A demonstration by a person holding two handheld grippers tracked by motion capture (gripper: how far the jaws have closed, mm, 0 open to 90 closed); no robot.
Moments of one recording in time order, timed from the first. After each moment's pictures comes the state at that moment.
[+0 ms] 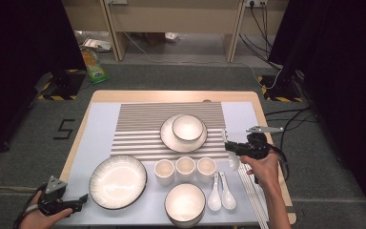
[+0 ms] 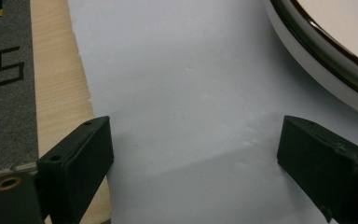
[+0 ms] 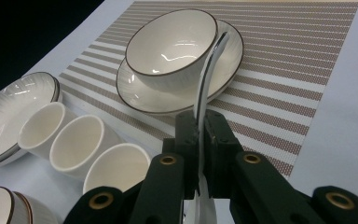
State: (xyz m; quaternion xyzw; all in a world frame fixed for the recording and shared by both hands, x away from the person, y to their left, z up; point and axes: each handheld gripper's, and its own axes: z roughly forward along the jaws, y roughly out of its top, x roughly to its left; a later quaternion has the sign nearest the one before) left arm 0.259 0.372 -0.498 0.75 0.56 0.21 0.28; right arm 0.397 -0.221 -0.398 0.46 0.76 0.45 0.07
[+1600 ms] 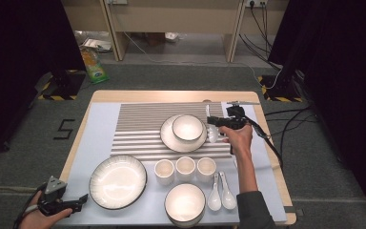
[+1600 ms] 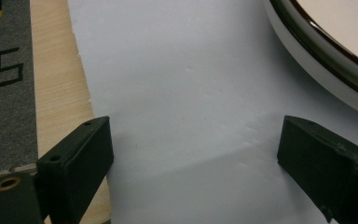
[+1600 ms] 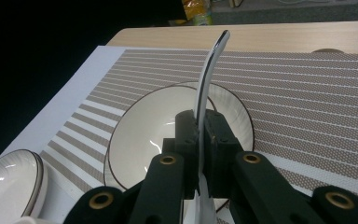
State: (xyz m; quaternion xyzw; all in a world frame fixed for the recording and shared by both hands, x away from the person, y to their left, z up) left arm 0.259 0.373 -0.498 0.75 0.56 0.20 0.28; right arm 0.486 -0.167 -0.394 0.49 0.73 0.48 0.06
